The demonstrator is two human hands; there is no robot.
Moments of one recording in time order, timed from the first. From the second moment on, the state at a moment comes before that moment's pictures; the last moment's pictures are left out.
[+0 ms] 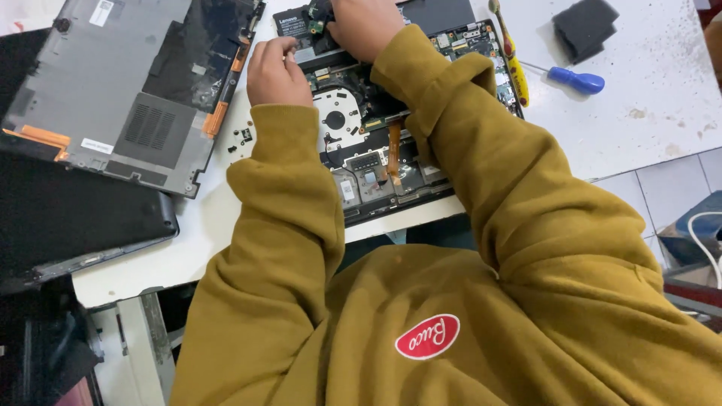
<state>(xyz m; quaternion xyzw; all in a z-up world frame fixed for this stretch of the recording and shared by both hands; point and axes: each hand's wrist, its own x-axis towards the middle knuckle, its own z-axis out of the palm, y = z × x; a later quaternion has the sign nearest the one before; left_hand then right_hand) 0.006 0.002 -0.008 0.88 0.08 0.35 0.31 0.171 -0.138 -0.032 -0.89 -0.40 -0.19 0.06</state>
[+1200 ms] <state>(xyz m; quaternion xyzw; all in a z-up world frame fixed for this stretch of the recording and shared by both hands) -0.059 0.018 0.005 0.88 0.01 0.27 0.40 0.037 -0.217 0.019 -0.74 -0.64 -0.10 0.18</state>
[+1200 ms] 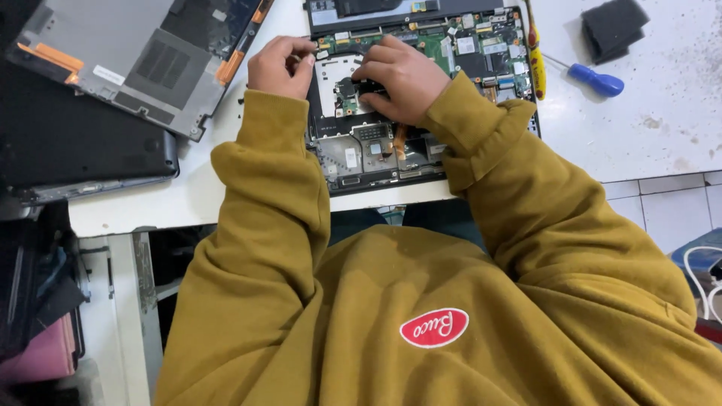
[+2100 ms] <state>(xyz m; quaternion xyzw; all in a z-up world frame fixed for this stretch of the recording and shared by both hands) -0.134 -0.029 0.009 0.90 -0.09 0.28 0.34 0.040 -0.219 0.020 -0.75 -0.55 -0.23 0.27</state>
